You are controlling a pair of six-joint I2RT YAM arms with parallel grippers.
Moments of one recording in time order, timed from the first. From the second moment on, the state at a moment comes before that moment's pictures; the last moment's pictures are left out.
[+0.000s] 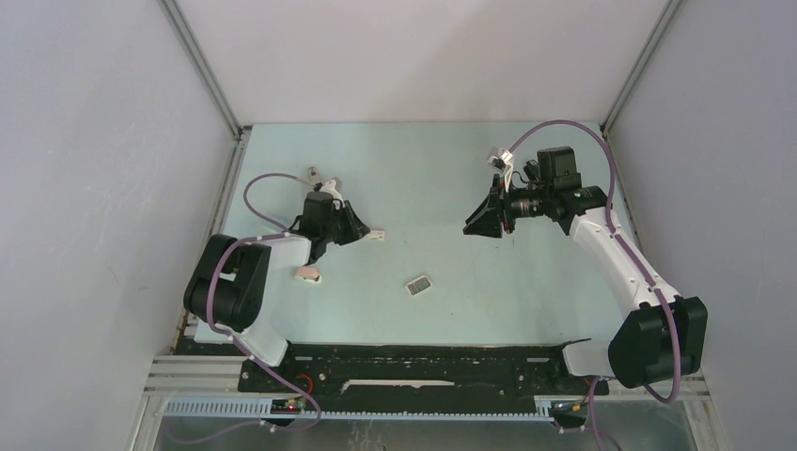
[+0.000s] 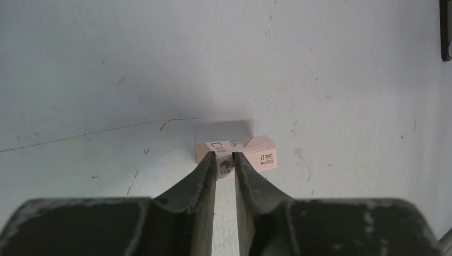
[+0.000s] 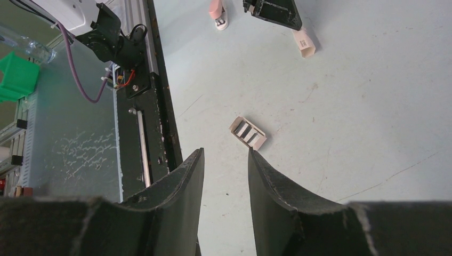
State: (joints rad) left arm -0.27 1.63 0.69 0.29 0.22 -0.56; right arm 0.20 1.33 1.14 -0.59 -1.10 -0.30
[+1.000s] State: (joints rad) left arm -0.48 1.32 0.48 0.59 0.33 -0.66; right arm 0.17 1.32 1.14 -0.59 -1.10 -0.30
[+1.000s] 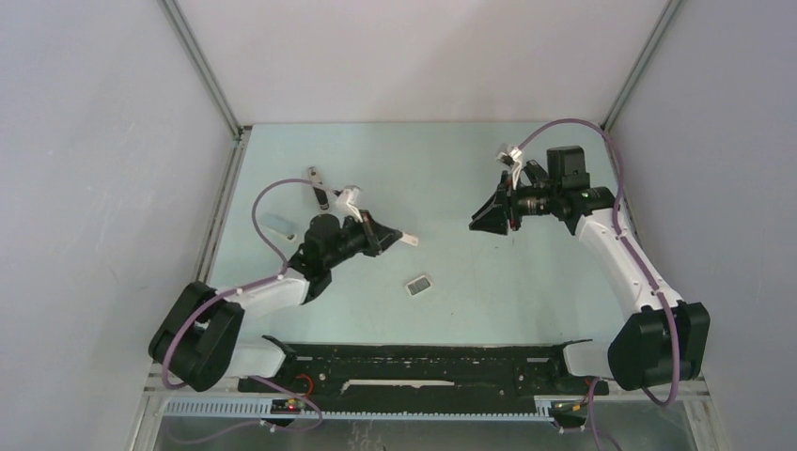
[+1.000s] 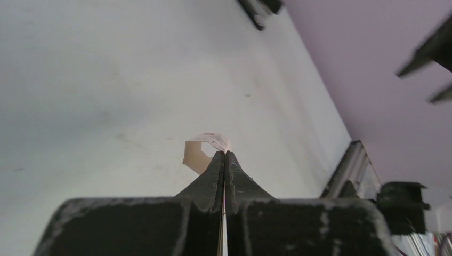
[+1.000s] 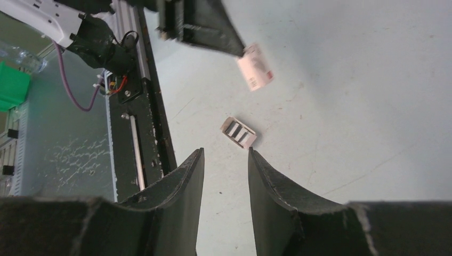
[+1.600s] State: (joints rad) left arm -1.05 1.62 0.50 0.89 -0.06 -0.61; right arm 0.03 1.26 1.14 -0.59 -1.13 -0.30
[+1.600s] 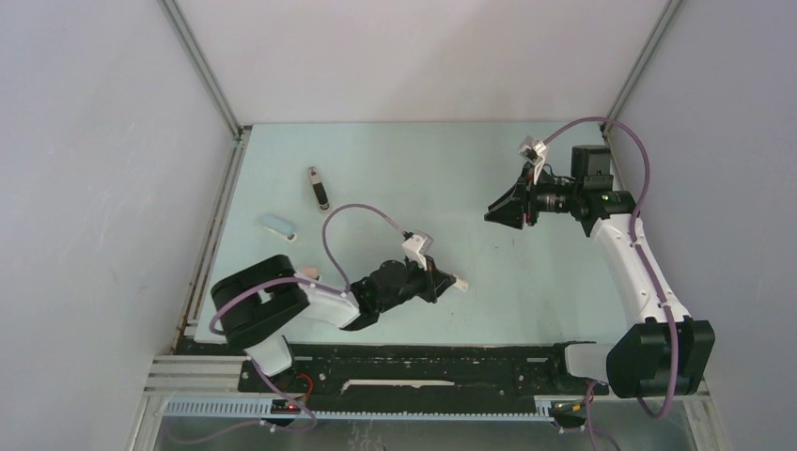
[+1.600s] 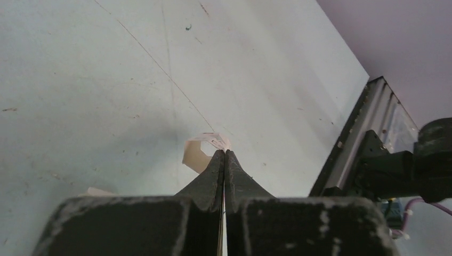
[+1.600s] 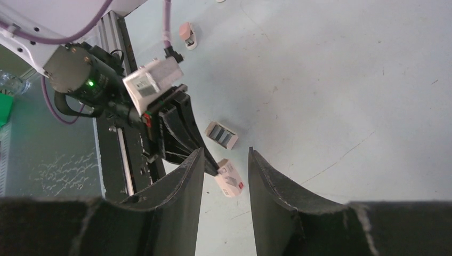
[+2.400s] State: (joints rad) left arm -1.09 1.85 0.61 0.96 -0.10 -0.47; right arm 0.03 1.27 1.14 -0.59 -1.14 -0.30
